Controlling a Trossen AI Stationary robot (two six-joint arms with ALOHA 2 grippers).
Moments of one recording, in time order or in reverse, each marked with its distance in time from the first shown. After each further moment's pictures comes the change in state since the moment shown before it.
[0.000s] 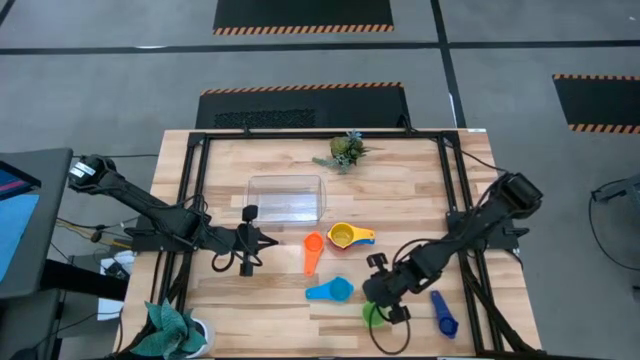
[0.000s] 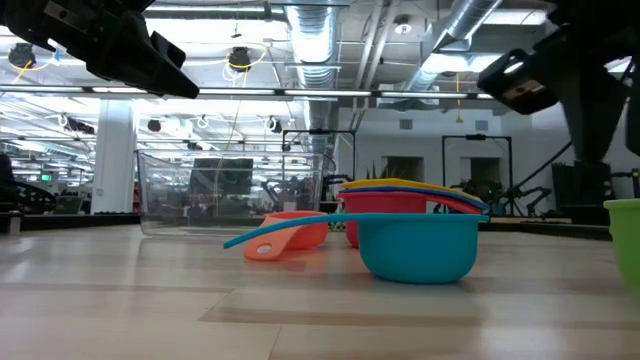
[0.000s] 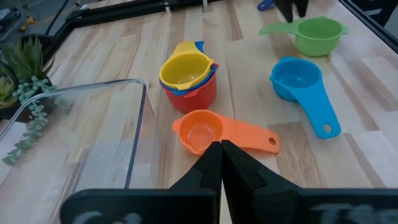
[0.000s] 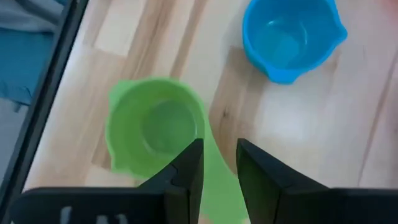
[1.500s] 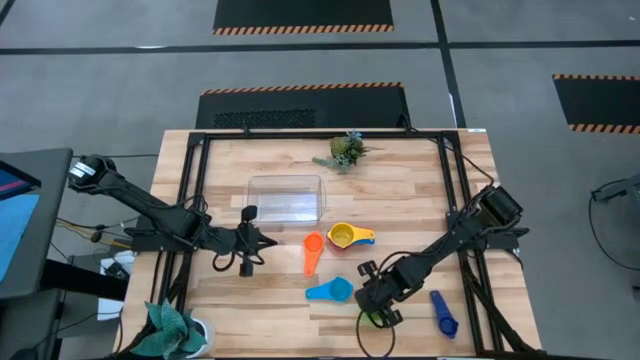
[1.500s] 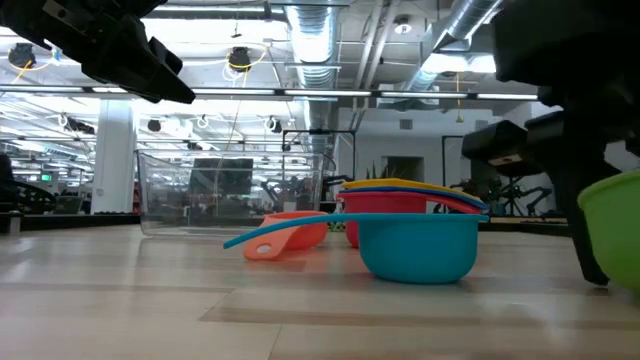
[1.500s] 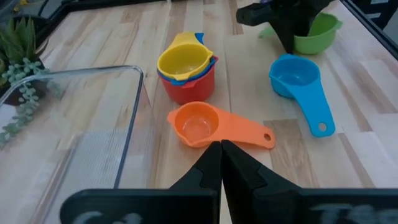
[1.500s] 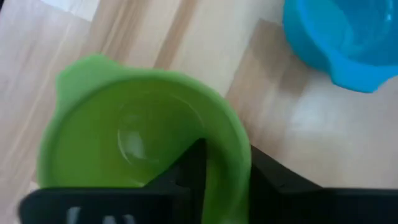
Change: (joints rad) left arm 0.000 0.000 0.000 -0.026 0.011 -0.076; right arm -0.023 0.199 0.009 0.098 -0.023 -0.099
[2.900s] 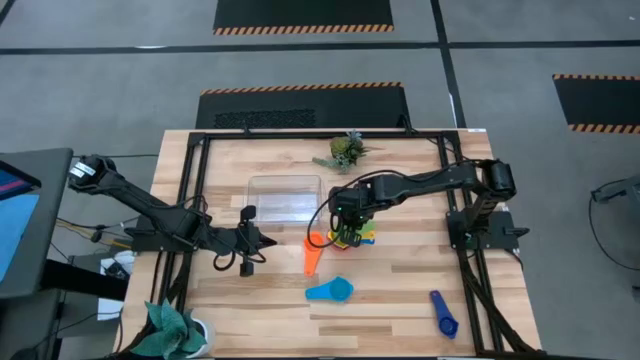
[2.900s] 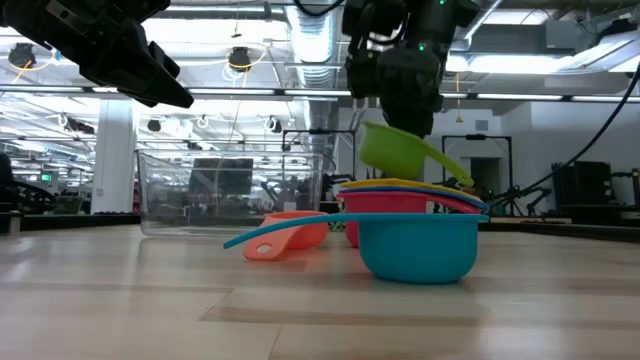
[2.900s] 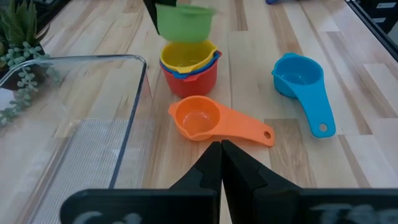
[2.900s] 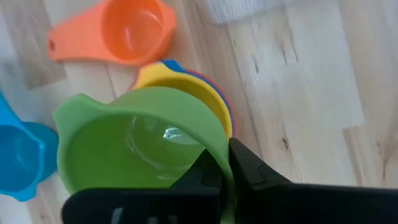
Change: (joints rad) left arm 0.000 0.000 0.000 -0.019 -0.005 -0.059; right arm -0.575 -0.089 0.254 -0.381 -0.015 0.098
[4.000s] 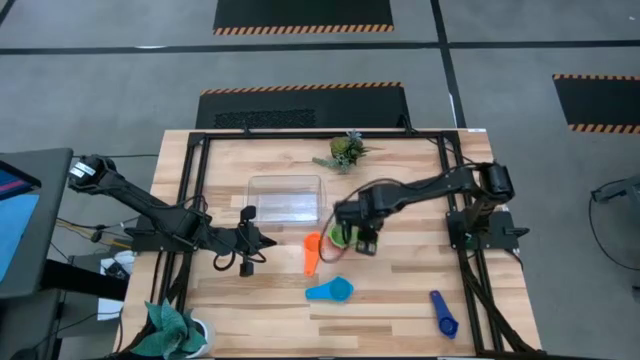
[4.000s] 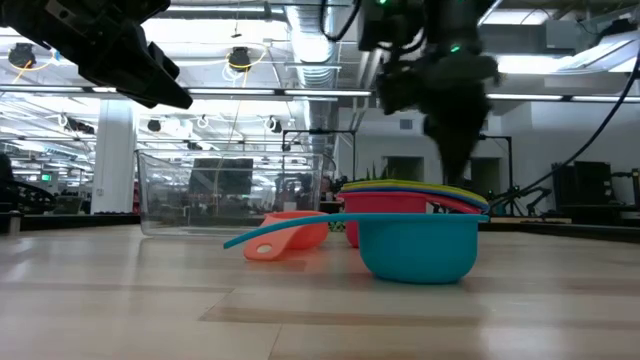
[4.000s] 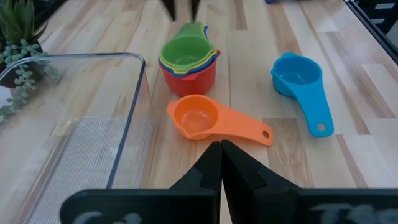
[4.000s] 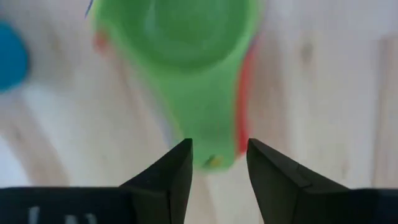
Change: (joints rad) left arm 0.000 0.000 0.000 -0.004 0.005 -0.010; right arm 0.064 0.023 0.000 -0.244 -0.016 0.008
